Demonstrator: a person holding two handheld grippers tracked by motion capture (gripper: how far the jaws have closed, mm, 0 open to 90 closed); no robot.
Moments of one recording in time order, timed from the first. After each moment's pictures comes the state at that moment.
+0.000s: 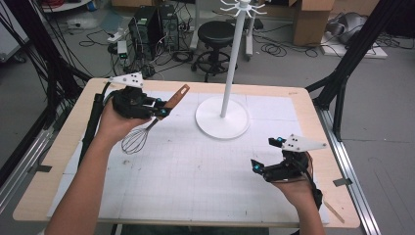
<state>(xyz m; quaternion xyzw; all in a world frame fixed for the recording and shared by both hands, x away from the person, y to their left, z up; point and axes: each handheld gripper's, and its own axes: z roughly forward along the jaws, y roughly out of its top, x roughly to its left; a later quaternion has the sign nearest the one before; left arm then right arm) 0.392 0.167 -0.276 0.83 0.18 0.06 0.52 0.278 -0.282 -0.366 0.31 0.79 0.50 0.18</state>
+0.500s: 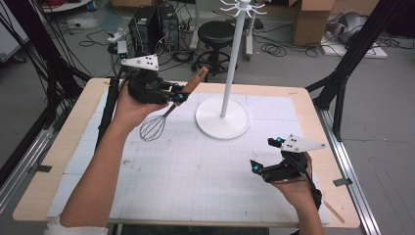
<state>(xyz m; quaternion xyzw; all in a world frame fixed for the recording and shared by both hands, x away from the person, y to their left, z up) 0.405 0.126 -0.239 0.81 0.15 0.06 0.56 0.277 -0.280 -0.366 0.31 0.79 0.50 0.18</state>
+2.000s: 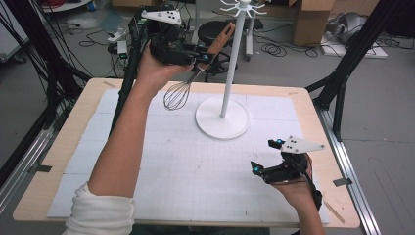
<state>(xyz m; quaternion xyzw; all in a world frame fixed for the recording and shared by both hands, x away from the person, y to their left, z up) 0.446 0.076 -0.166 0.79 0.11 0.06 0.60 0.277 -0.282 -0.371 0.31 0.79 0.49 0.18</state>
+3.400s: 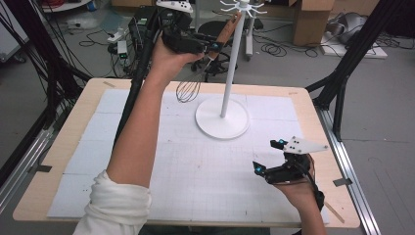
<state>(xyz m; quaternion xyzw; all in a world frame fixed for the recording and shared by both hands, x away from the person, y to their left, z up) 0.478 0.055 -0.163 0.77 0.15 0.05 0.61 0.275 -0.287 -0.371 0.31 0.79 0.50 0.18</state>
